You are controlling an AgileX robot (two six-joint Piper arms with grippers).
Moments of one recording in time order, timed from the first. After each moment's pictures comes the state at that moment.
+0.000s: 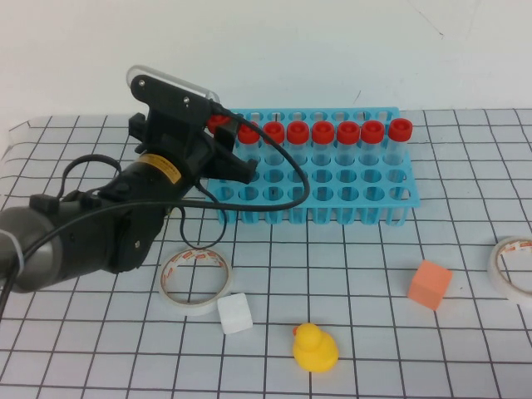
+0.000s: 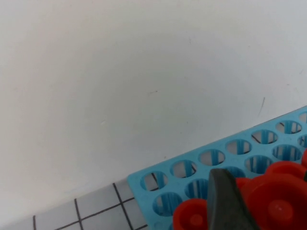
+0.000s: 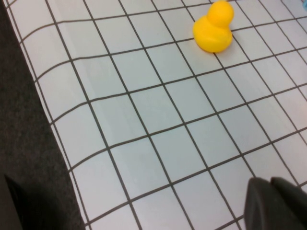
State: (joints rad) right arm 0.82 0.37 -0.40 0.01 0.76 -0.39; left arm -0.40 1.76 -1.04 -0.01 -0.55 0.06
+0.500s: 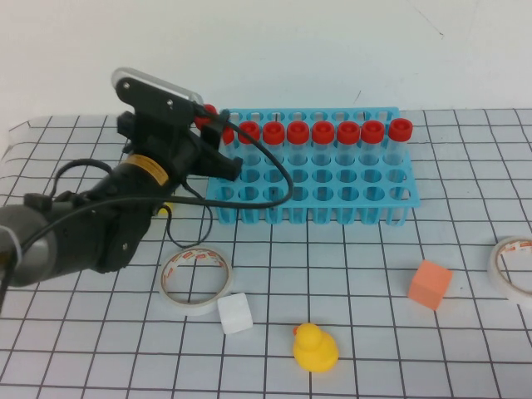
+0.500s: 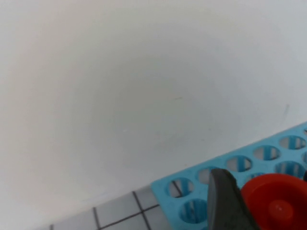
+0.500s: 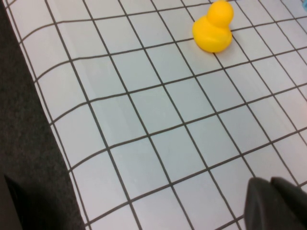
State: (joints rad) right arm 0.82 0.37 -0.40 0.01 0.76 -0.38; left arm -0.34 1.81 -1.04 0.08 -0.64 0.01
